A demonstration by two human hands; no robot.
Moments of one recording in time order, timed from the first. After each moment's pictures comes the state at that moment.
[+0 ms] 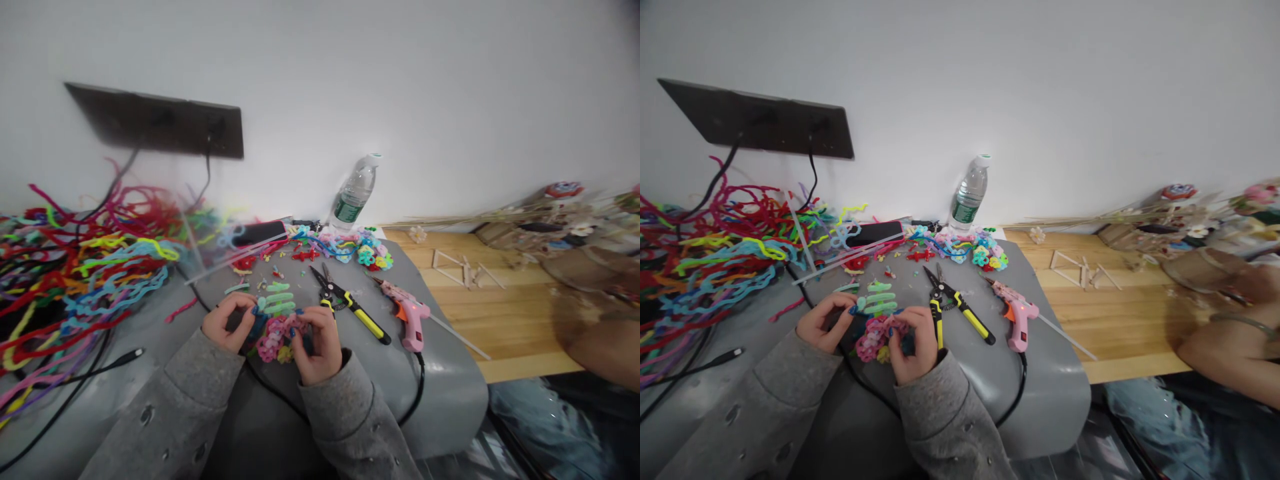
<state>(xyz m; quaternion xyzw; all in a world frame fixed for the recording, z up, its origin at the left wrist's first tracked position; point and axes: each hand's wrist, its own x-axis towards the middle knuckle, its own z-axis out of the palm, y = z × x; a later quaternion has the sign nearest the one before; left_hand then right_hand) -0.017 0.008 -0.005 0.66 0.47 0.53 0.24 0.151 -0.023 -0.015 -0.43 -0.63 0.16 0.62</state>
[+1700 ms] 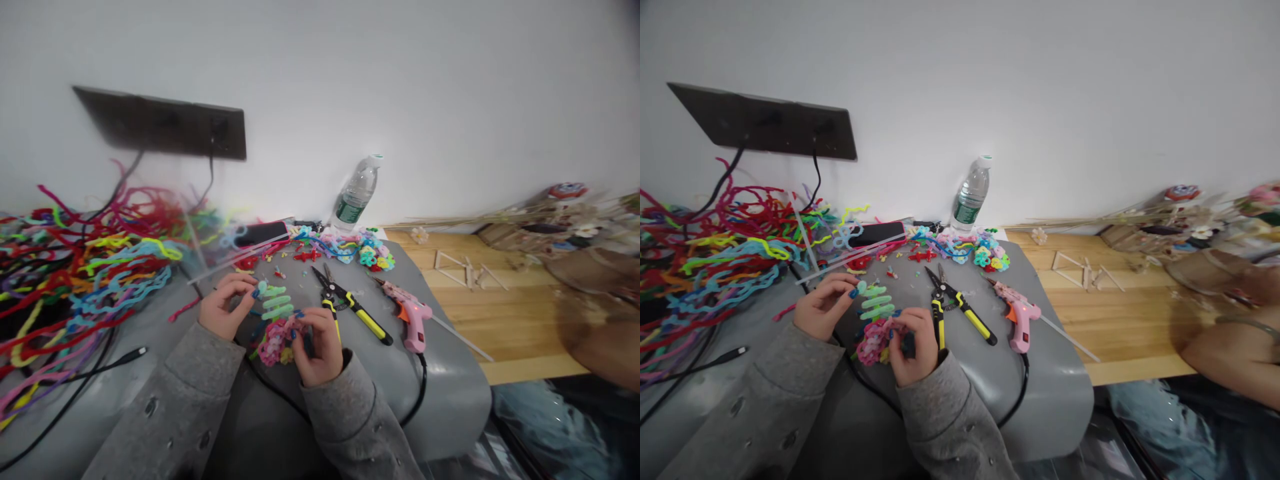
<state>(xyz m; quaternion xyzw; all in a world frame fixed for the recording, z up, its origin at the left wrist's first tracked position) -0.021 0.033 0.010 0.66 0.44 0.56 0.25 0.151 -0.025 -0.014 -0.40 -0.65 0.17 0.63</state>
